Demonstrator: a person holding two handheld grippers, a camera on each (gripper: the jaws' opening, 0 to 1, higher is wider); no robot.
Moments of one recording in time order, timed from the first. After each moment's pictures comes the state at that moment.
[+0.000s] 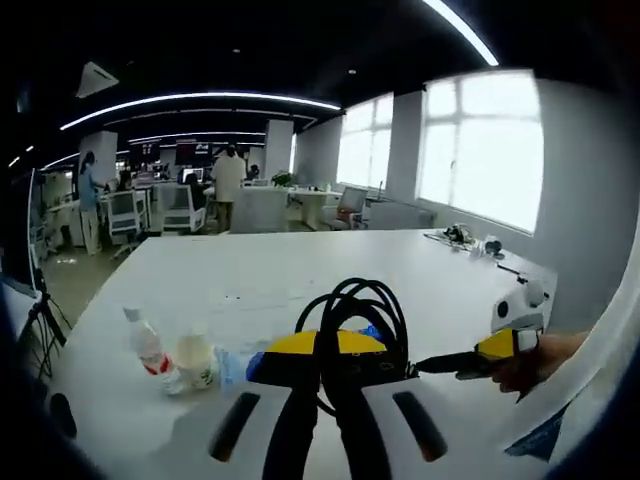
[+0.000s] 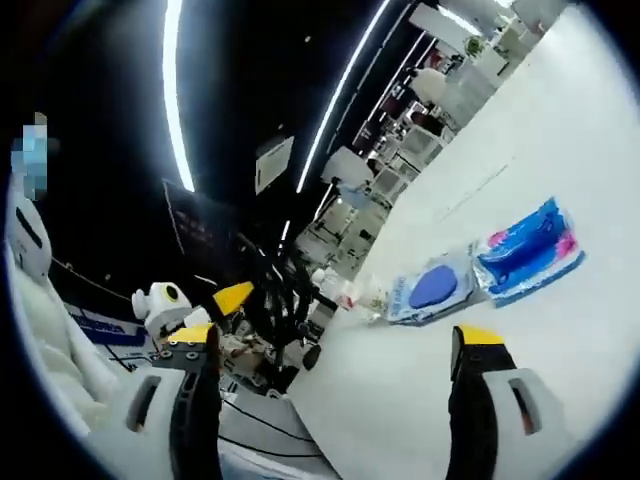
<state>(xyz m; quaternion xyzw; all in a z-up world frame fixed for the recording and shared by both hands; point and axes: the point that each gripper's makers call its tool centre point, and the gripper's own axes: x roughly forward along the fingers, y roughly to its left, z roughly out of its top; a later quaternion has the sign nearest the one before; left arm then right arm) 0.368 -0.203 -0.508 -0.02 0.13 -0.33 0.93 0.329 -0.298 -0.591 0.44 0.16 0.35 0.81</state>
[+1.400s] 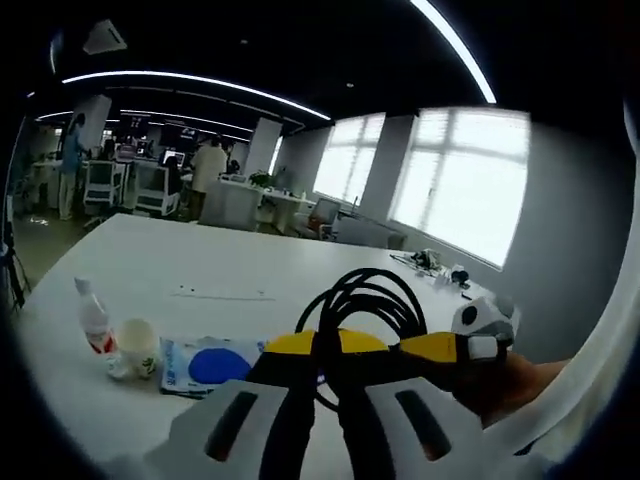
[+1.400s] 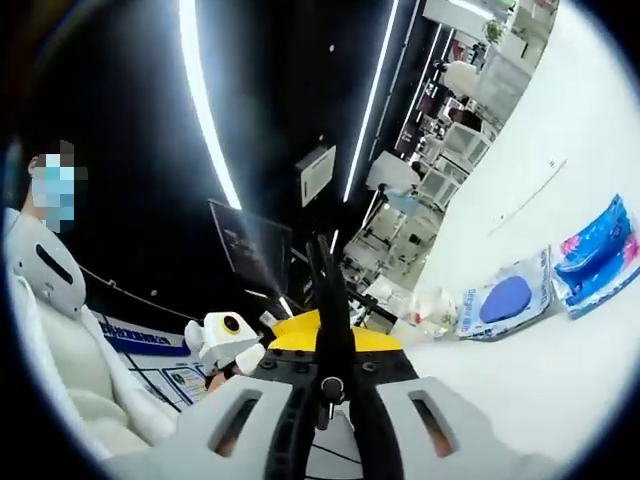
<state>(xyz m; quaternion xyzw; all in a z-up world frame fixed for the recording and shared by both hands) 0.358 -0.233 -0.521 -0.10 0.15 -0.38 0.91 0.328 -0.281 -0.530 0.46 0.11 0.41 0.78</state>
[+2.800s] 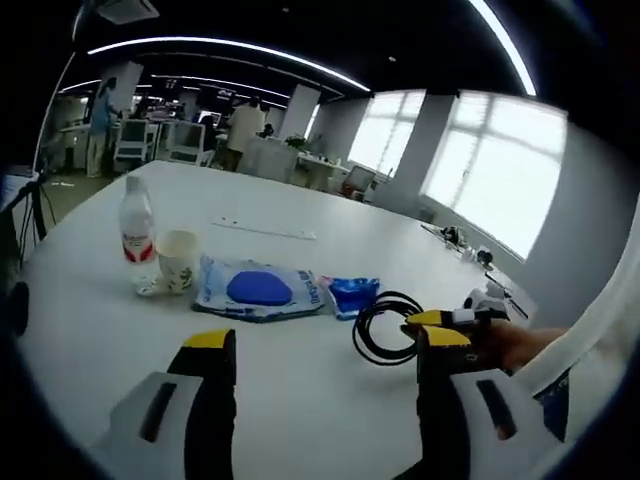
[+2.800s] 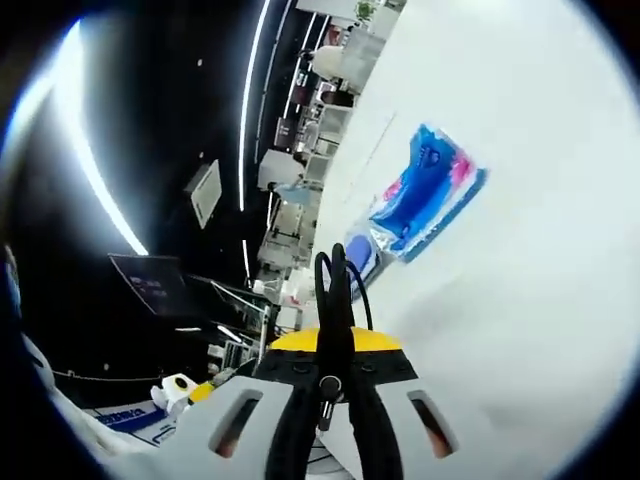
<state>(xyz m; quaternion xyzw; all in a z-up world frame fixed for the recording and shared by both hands) 0.333 -0.177 -0.613 -0.11 0.24 -0.31 0.91 0.341 -0.357 -0.698 0.55 0.28 0.21 0.76</state>
